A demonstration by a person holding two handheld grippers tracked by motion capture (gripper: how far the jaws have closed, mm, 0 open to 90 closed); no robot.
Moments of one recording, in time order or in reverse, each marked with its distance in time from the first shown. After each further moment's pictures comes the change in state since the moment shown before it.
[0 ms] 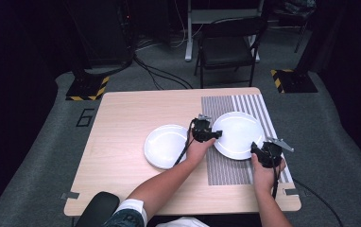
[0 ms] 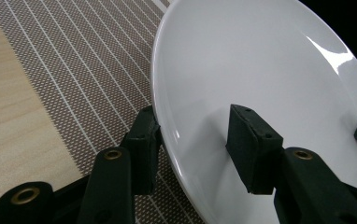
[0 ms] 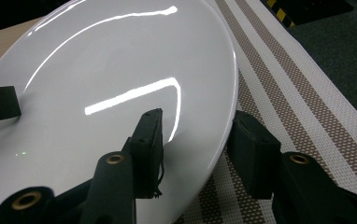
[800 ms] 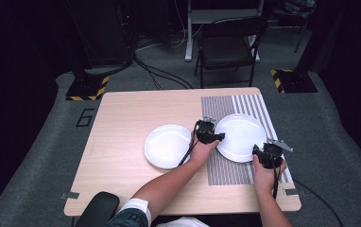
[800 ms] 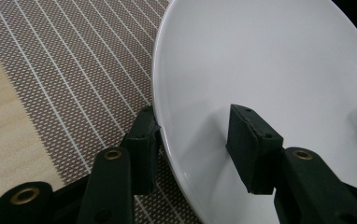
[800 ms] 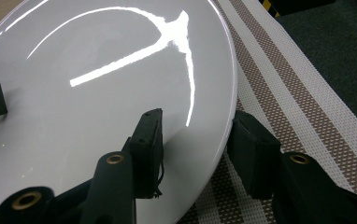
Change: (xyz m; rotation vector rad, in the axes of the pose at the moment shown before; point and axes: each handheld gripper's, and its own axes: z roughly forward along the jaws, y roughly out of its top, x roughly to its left) left arm -0.007 -0.005 0.016 0.035 0.030 0.013; right arm -0.007 -0.006 0.007 0.037 -0.059 -0.009
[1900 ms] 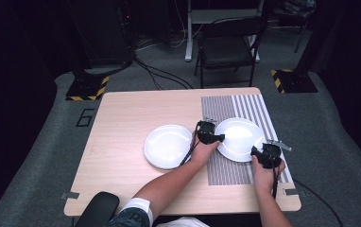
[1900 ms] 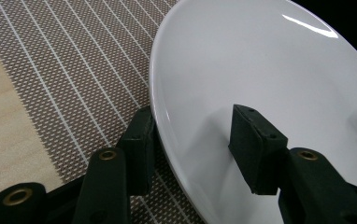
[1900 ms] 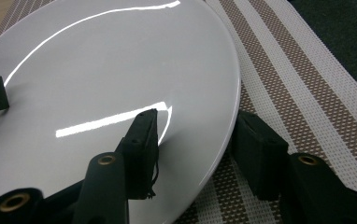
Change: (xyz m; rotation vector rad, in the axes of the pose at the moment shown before) left arm 0.001 -0.002 0.008 0.033 0.026 -0.003; right arm -0.002 -0.004 0.010 0.041 0.008 0.004
